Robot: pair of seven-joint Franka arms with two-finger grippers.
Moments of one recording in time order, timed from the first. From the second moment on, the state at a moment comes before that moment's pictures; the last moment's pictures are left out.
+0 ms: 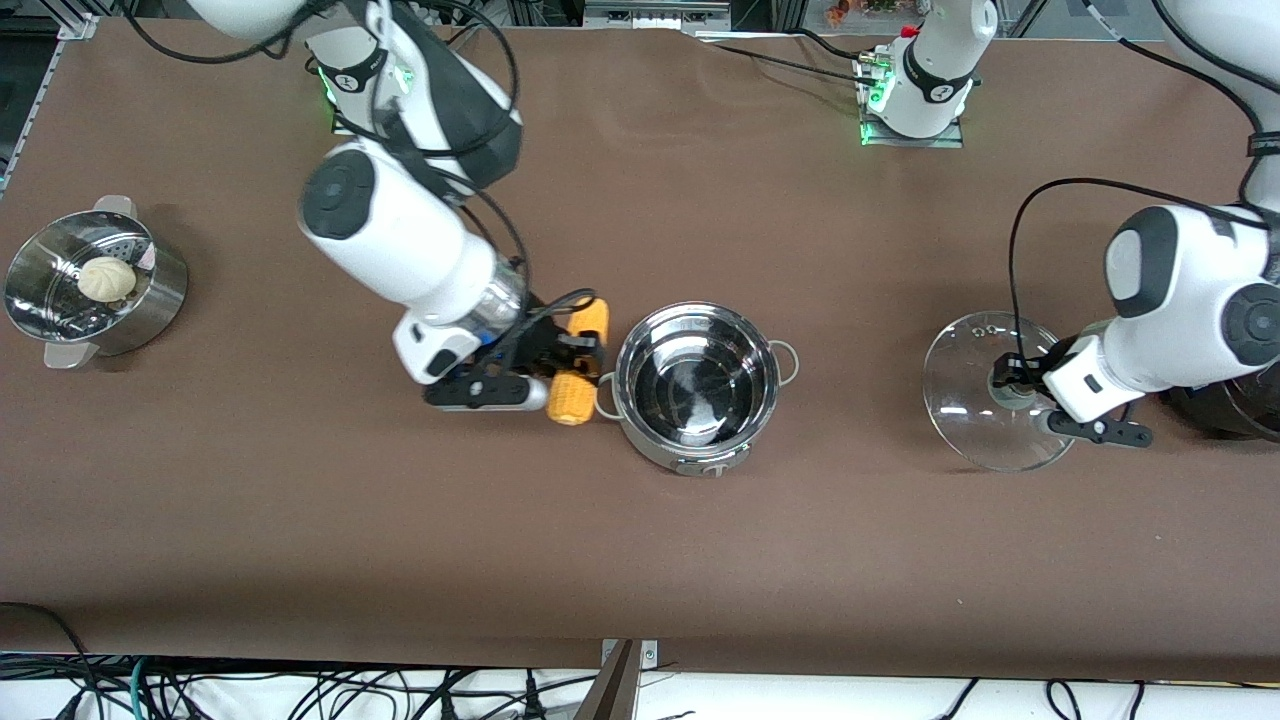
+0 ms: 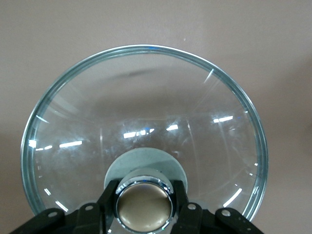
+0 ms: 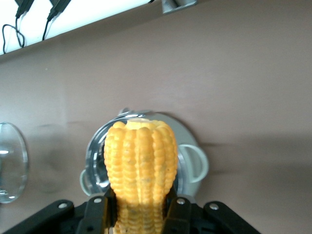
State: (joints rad) left arm 0.23 0.38 -0.21 -1.81 0.04 2.05 0.14; right arm 0.32 0.62 0.36 -1.21 0.09 2.15 0.66
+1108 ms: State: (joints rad) left arm 0.30 0.53 -0.21 -1.92 0.09 2.31 0.14; right arm 0.48 0.86 0.36 -1.15 0.09 2.35 0.67
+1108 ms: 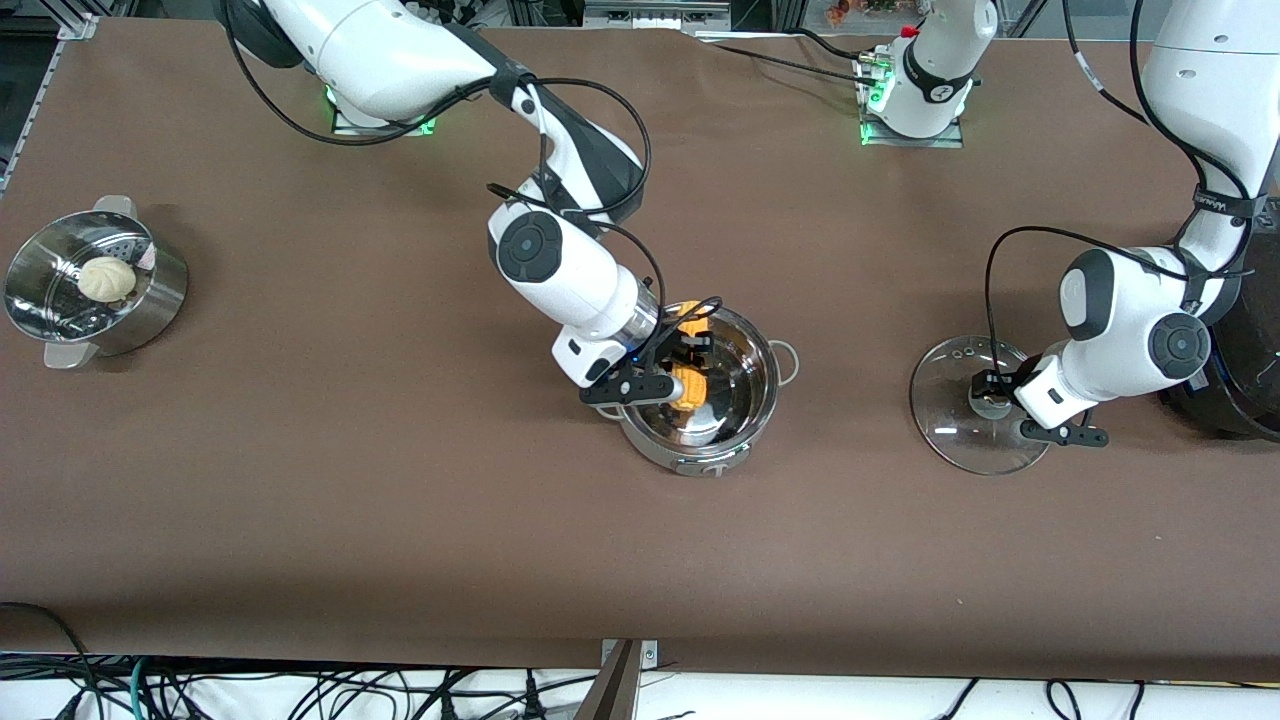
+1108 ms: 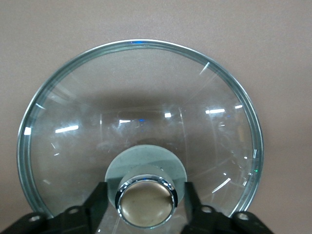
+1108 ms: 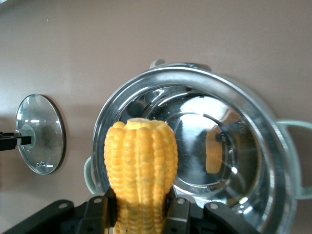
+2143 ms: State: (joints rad) left arm 0.30 0.17 -0.27 -1.62 0.03 1.71 0.13; right arm 0.48 0.87 0.31 -1.13 0.01 2.35 0.66
